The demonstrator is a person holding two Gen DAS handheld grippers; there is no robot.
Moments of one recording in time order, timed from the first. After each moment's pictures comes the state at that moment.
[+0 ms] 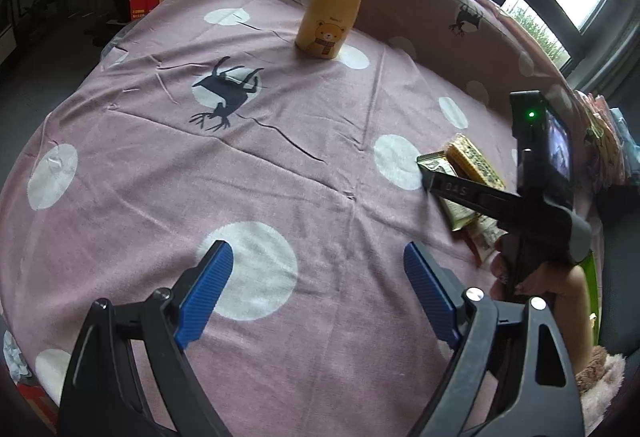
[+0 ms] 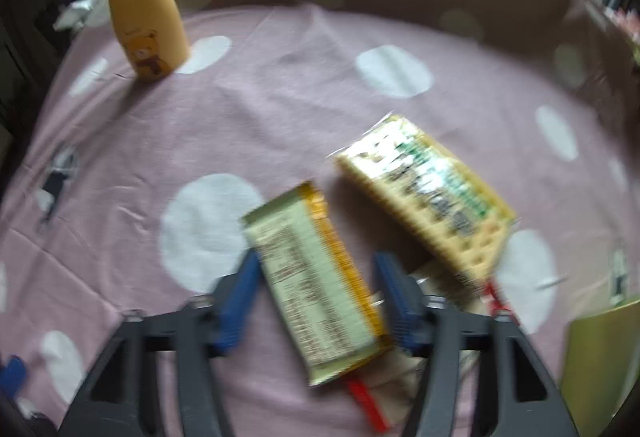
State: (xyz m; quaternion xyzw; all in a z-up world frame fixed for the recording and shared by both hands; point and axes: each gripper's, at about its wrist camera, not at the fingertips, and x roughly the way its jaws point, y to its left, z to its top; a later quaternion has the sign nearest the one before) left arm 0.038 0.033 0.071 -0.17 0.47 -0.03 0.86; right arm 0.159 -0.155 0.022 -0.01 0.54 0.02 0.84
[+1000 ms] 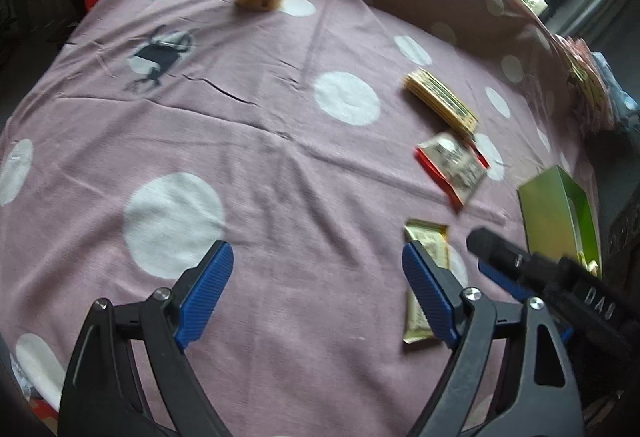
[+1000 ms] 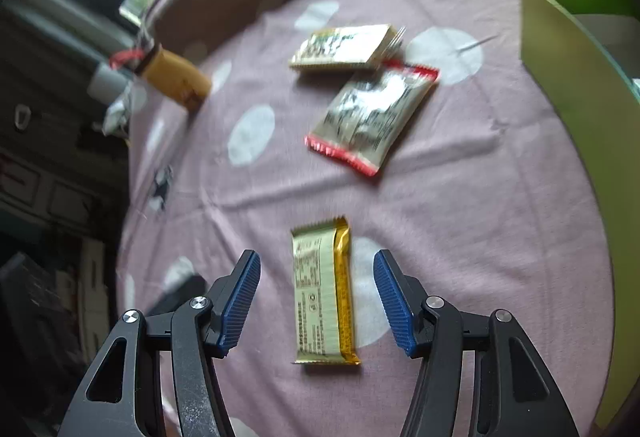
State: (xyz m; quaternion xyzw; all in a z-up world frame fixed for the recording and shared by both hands) left arm 0.031 -0.018 0.055 -0.12 0.53 -0.10 0.83; right arm 0.023 -0.234 0.051 0.29 0.52 0.05 0.80
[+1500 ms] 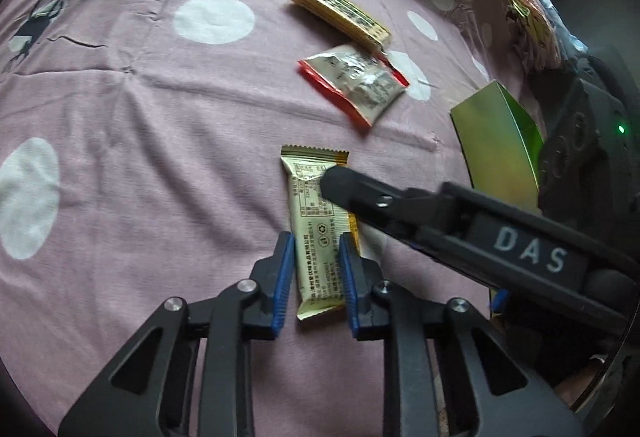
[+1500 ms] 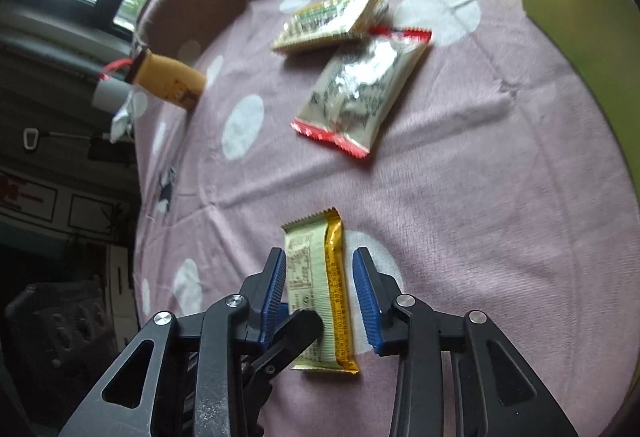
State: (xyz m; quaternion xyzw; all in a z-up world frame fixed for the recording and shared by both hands) left arm 0.027 -0.085 0.024 -0.13 0.58 -0.23 0.77; right arm 0.031 -0.234 0.015 0.33 0.56 0.07 0.76
